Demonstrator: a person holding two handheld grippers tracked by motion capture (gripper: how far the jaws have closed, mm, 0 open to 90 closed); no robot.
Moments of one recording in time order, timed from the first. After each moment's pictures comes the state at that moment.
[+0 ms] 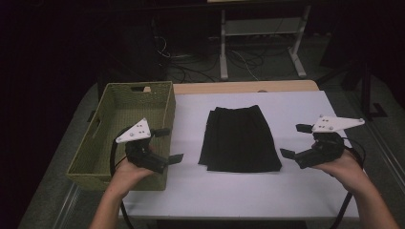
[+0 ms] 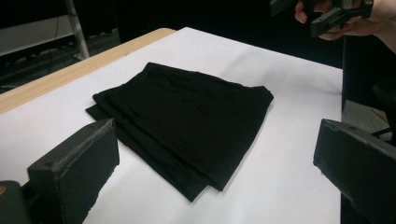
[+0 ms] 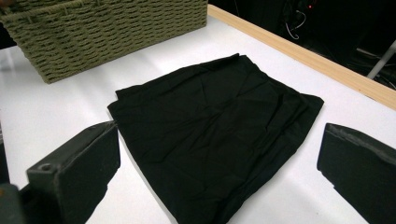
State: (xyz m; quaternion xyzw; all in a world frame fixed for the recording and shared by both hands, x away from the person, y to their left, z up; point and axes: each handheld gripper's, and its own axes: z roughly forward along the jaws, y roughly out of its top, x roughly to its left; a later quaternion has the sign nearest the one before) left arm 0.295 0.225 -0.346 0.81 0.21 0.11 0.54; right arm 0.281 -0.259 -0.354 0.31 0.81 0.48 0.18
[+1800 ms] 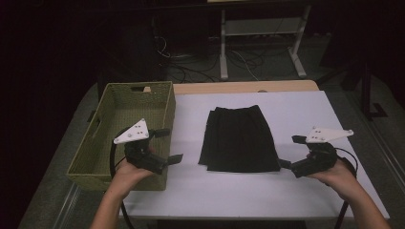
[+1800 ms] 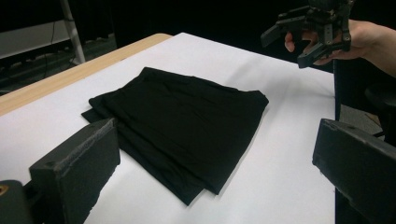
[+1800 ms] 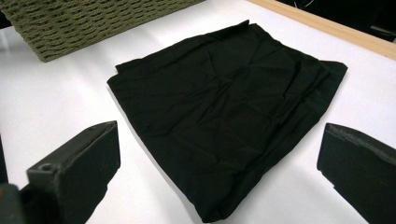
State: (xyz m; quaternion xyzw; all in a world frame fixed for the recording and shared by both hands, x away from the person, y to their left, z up) left arm 0.293 0.227 -0.347 0.80 0.20 0.10 0.55; right arm 0.278 -0.256 -0.392 0.32 0.81 0.46 0.16
